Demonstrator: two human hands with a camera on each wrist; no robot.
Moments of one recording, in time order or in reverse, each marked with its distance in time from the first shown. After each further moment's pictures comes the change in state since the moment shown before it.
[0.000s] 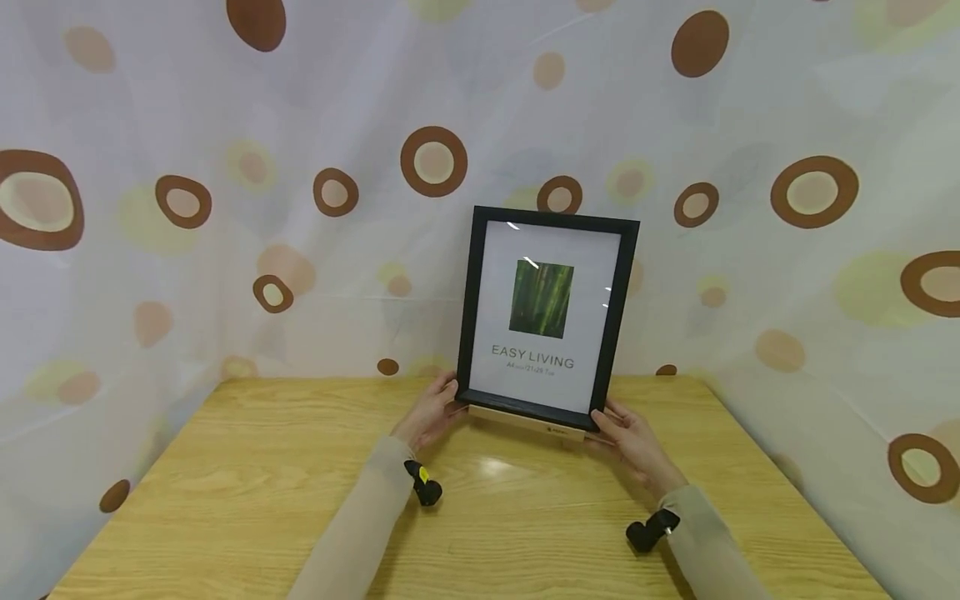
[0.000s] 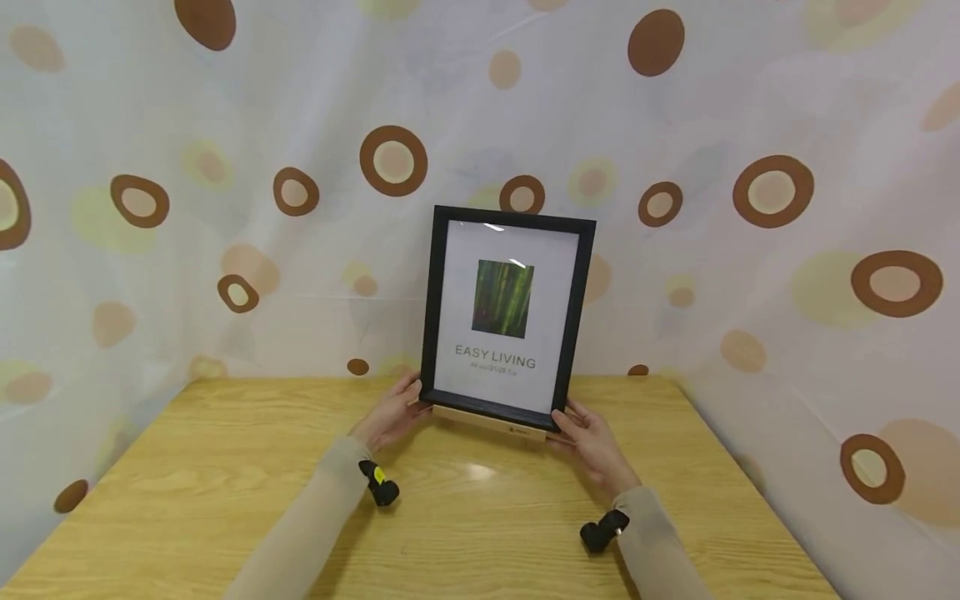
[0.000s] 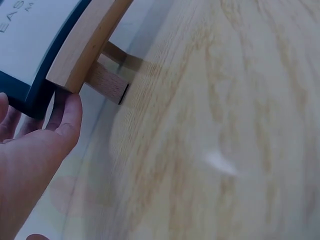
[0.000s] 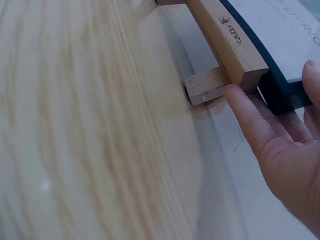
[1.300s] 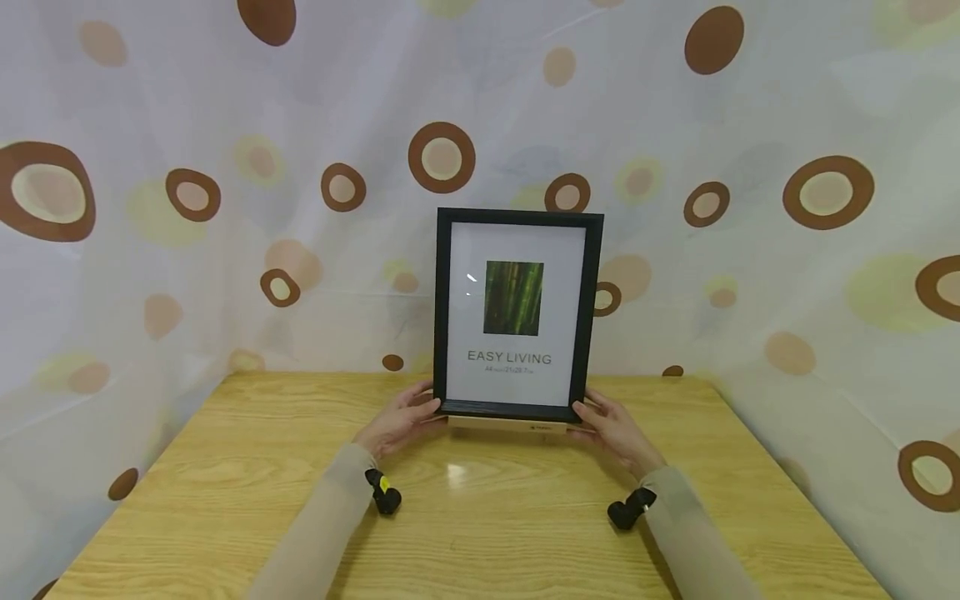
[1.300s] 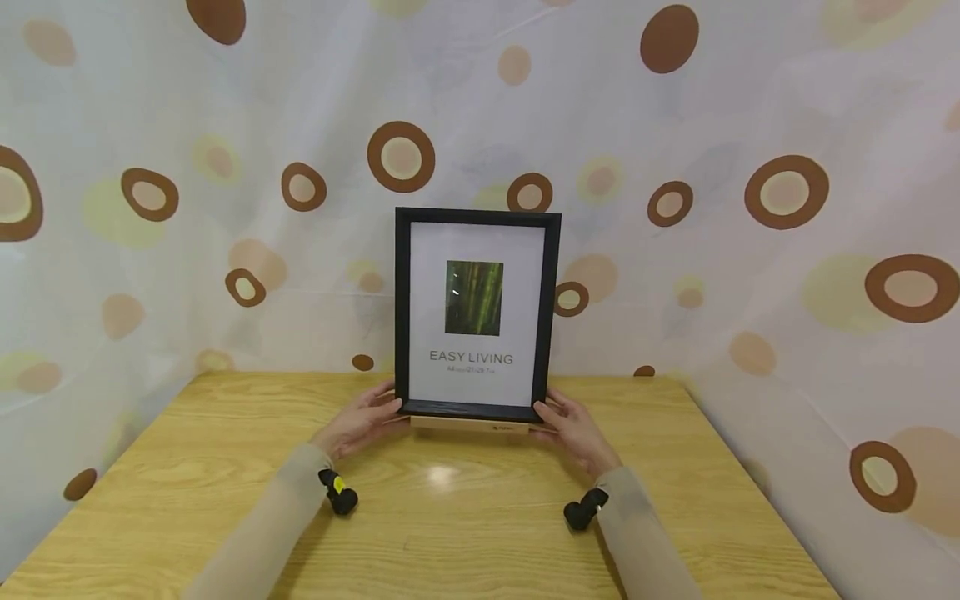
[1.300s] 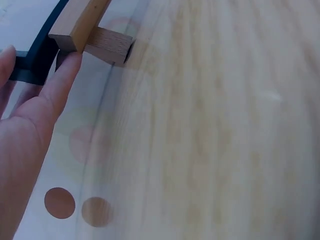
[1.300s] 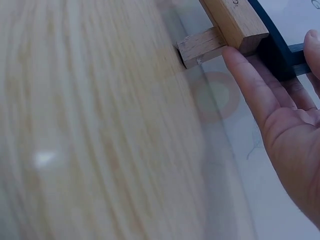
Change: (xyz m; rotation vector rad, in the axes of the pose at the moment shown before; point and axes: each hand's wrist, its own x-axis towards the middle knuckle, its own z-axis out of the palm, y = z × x) left_hand -0.051 0.019 -0.054 0.116 -0.159 -0.017; right_hand 0.034 0.009 0.018 -0.093 -0.144 0.020
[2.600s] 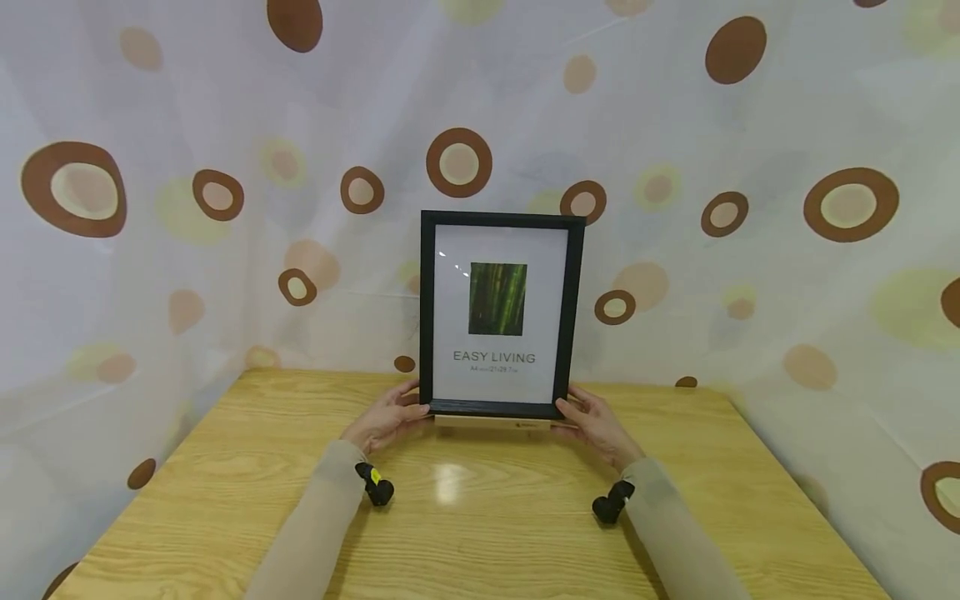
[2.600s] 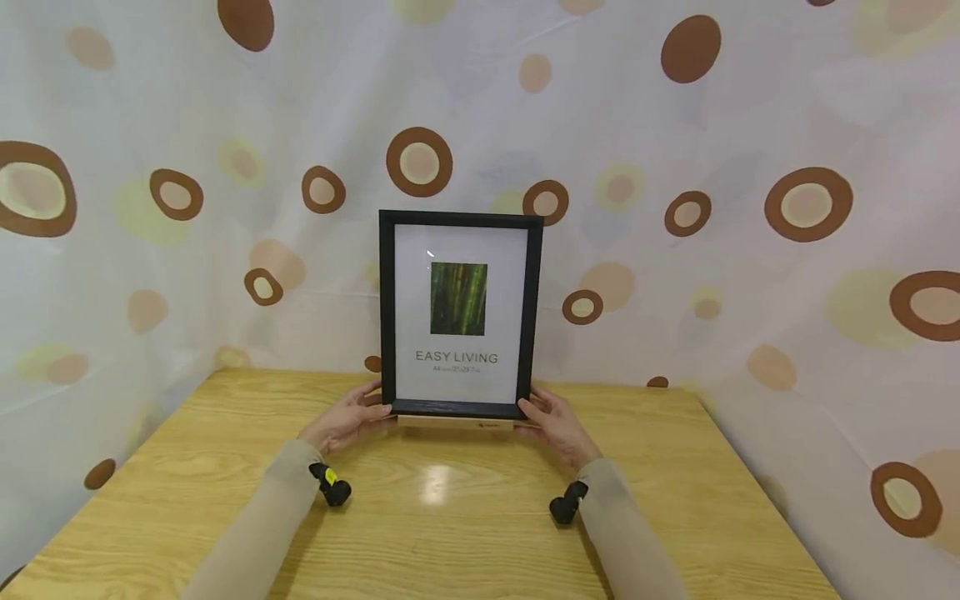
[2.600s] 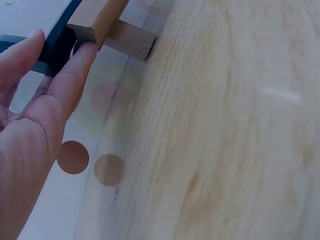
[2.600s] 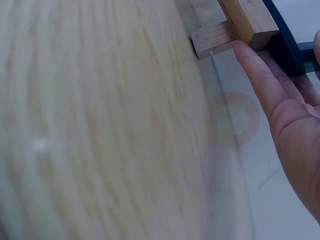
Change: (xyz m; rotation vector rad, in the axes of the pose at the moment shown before) left_hand -0.018 0.013 -0.030 0.018 0.105 -0.032; right_hand 0.036 -0.001 0.028 0.025 -0.099 -0.052
